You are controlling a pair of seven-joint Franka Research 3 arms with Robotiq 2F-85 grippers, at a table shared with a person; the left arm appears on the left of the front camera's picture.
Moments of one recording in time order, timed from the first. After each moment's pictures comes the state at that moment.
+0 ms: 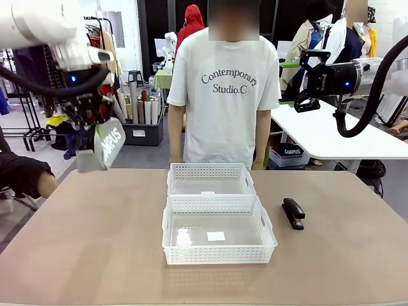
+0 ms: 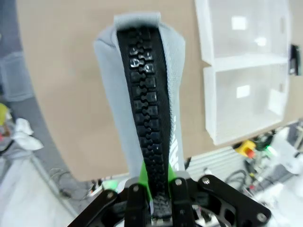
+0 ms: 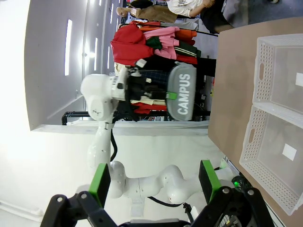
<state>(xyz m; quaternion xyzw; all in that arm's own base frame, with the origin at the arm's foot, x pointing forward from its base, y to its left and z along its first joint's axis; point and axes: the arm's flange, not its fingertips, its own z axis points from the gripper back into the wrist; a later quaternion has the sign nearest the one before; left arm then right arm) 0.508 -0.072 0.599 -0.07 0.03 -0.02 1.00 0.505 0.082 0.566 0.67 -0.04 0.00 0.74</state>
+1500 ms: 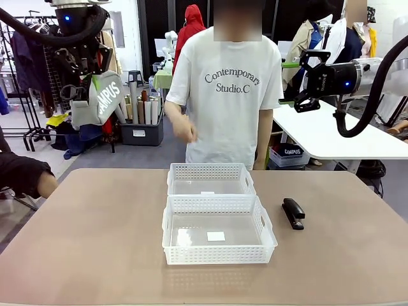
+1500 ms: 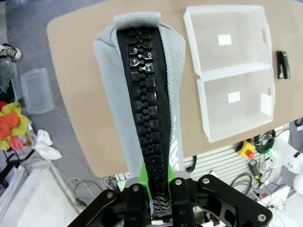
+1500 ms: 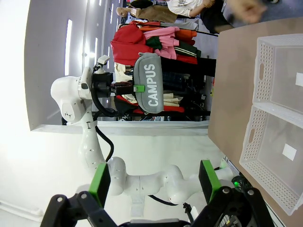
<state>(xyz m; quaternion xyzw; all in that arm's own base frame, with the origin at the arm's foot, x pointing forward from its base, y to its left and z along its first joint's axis) 0.512 -0.085 0.711 -0.04 -0.03 -0.04 1.00 0.505 0.082 0.566 0.67 -0.04 0.00 0.74</state>
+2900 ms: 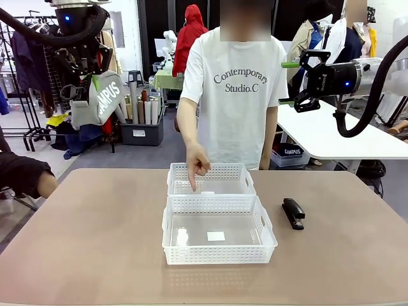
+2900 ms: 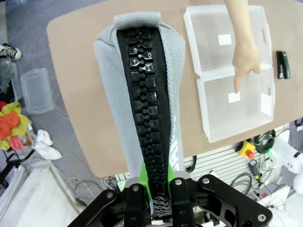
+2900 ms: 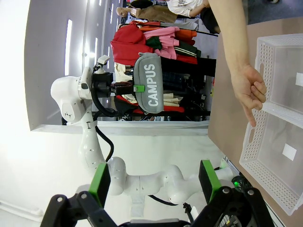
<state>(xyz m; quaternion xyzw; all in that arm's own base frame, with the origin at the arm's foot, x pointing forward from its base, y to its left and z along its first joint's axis) 0.512 -0.085 0.711 -0.04 -0.03 -0.04 1.00 0.505 0.082 0.566 0.67 -0.04 0.00 0.74</state>
